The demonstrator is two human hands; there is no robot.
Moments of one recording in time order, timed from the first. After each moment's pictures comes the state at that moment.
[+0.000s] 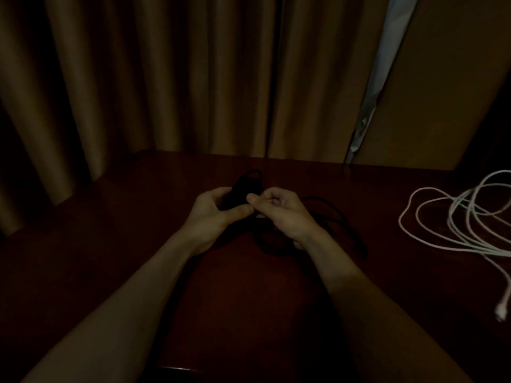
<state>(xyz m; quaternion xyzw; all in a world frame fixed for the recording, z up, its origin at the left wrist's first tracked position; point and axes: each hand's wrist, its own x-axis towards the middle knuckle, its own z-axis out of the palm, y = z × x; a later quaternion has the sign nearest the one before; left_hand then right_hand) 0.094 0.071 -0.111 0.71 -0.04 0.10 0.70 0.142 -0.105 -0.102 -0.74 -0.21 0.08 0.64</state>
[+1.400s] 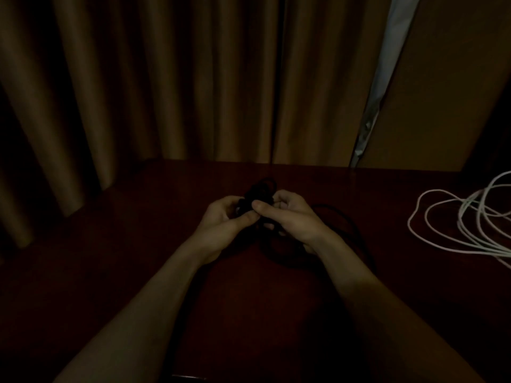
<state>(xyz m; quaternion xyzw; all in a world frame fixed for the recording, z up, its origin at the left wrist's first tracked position) 0.092 0.073 -0.111 0.74 -0.02 0.08 0.67 0.133 -0.106 -0.089 -0.74 -0.22 0.11 0.62</state>
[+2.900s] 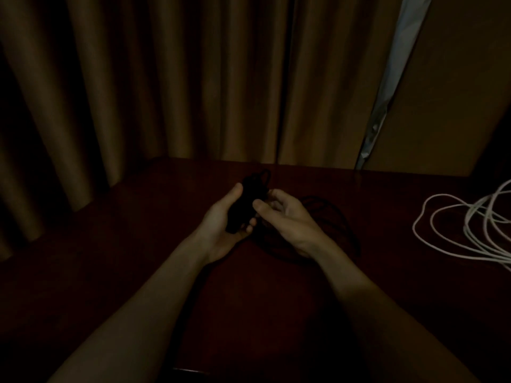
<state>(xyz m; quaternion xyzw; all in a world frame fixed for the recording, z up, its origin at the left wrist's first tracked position) 0.083 0.068 -0.096 0.56 0.00 -0.02 0.83 0.122 -0.094 -0.093 -0.67 -0.27 0.13 0.68</state>
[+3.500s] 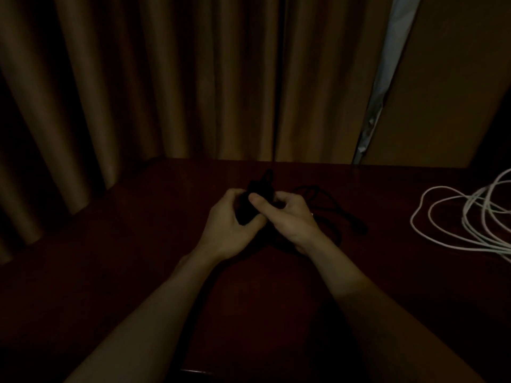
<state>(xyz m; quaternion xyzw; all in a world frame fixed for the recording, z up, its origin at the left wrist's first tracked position) 0.082 0.061 -0.111 0.84 -0.03 0.19 0.50 0.127 -0.093 -0.097 -0.71 -0.18 0.05 0.67</state>
